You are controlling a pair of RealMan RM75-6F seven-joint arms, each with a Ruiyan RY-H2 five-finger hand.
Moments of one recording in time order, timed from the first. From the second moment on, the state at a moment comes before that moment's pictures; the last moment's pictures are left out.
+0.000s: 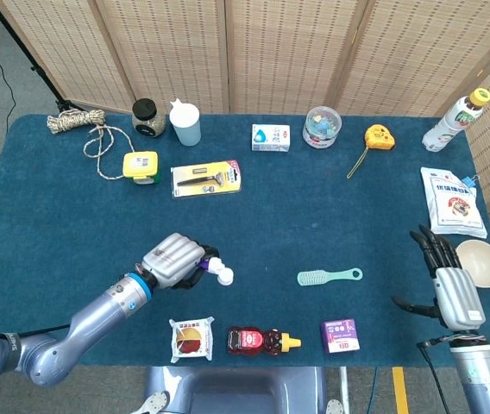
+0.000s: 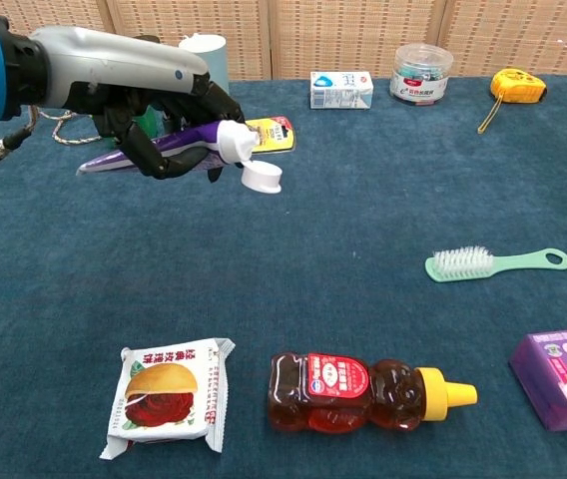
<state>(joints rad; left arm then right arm) -0.98 -1.18 -0.16 -2.02 0.81 0.76 0.48 0.15 -1.13 0.13 -1.77 -1.51 1.40 0.17</state>
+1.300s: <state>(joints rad) -1.37 -1.34 -0.20 -1.94 0.32 0.80 0.43 0.30 -1.34 0.12 -1.69 -1.49 1.27 0.20</state>
